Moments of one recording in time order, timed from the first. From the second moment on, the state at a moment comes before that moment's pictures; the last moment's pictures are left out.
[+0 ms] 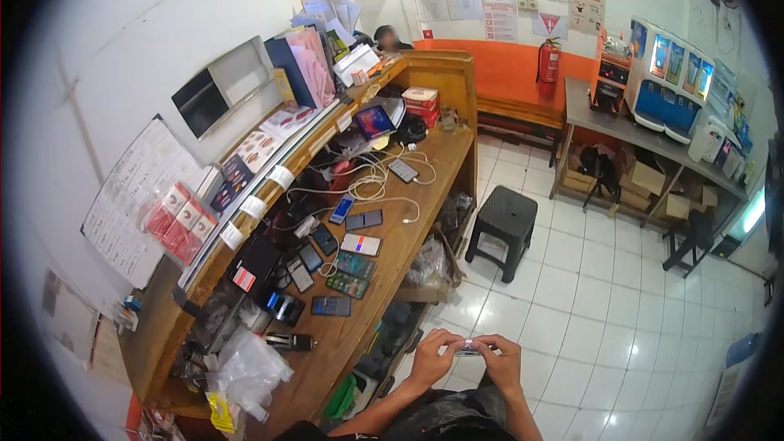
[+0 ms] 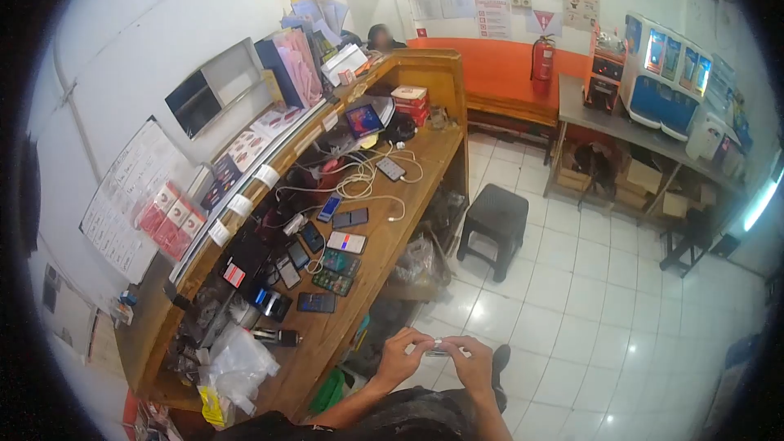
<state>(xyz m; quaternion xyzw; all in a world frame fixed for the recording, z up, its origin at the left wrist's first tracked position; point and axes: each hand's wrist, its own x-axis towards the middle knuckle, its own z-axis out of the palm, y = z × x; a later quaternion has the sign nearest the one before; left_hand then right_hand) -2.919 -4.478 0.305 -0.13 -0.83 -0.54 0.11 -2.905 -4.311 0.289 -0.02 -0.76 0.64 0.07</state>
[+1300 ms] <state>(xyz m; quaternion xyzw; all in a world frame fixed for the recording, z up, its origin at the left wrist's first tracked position) -3.419 -4.174 0.322 -0.13 -0.79 -0.60 0.06 -3.430 -3.994 0.329 0.18 -0.81 0.54 0.08</state>
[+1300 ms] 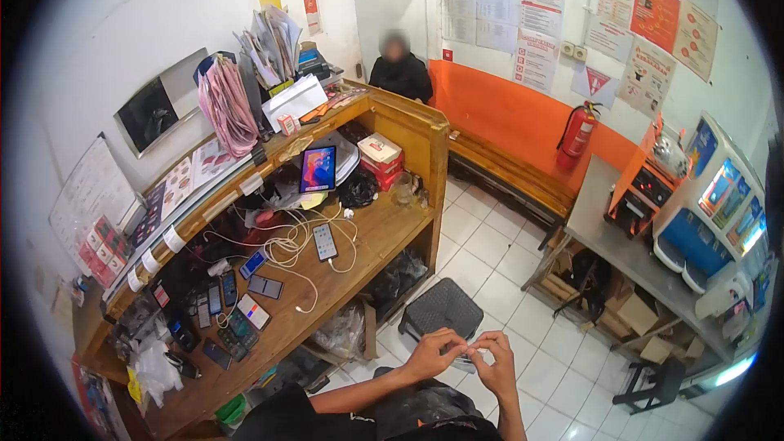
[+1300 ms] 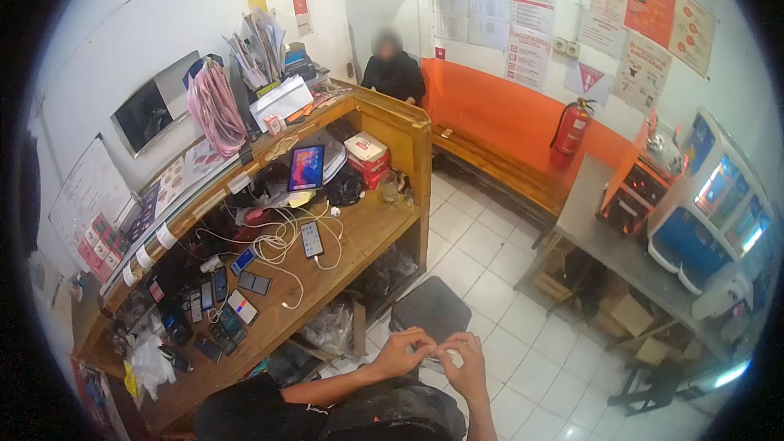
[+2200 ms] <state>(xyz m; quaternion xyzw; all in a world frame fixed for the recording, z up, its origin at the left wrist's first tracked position) -3.474 -4.153 0.345 0.22 -0.70 -0.67 -0.06 -3.684 -4.024 0.323 0.61 -0.48 0.32 -0.54</state>
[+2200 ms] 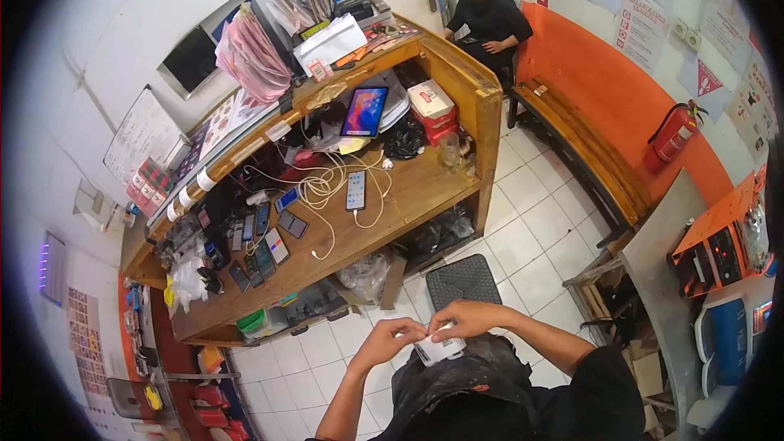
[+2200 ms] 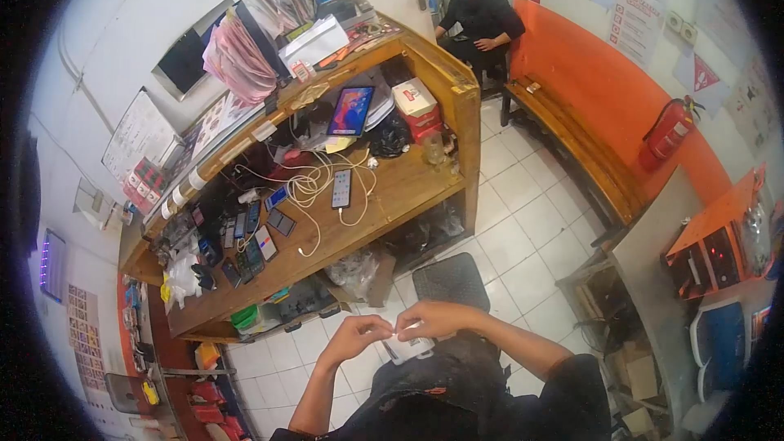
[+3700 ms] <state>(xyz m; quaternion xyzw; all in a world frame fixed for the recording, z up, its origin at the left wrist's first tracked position) -3.090 -4.177 0.364 0.51 -0.54 -0.58 0.33 -3.310 -4.264 0.354 0.77 -0.18 0.23 -0.57</state>
